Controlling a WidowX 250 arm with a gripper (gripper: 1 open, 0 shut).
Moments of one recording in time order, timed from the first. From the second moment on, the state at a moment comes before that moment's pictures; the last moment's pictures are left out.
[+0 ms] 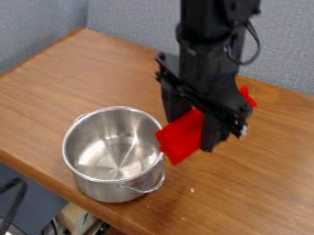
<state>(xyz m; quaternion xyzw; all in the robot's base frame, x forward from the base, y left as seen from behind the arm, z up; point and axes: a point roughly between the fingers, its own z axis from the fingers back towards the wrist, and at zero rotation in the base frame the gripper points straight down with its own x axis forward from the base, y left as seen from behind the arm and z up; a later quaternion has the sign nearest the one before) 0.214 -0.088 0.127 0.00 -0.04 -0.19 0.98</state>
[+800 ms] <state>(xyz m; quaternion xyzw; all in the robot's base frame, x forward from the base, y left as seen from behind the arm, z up) 0.234 -0.091 0.047 -0.01 -0.01 -0.29 0.96</state>
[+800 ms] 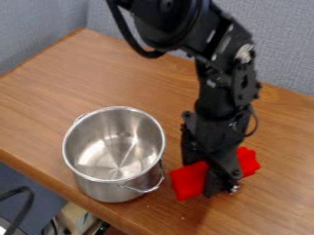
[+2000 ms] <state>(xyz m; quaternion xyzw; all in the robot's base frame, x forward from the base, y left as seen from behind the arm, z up) 0.243 -0.076 0.041 0.04 0.00 -0.20 0.98</state>
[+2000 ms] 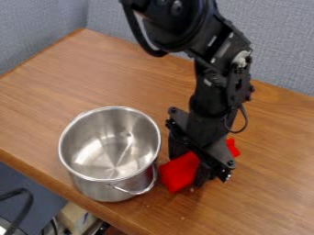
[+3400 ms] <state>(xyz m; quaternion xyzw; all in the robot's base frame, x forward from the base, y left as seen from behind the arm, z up) 0.252 -0.073 0.076 0.07 -0.03 -0.20 0.98</state>
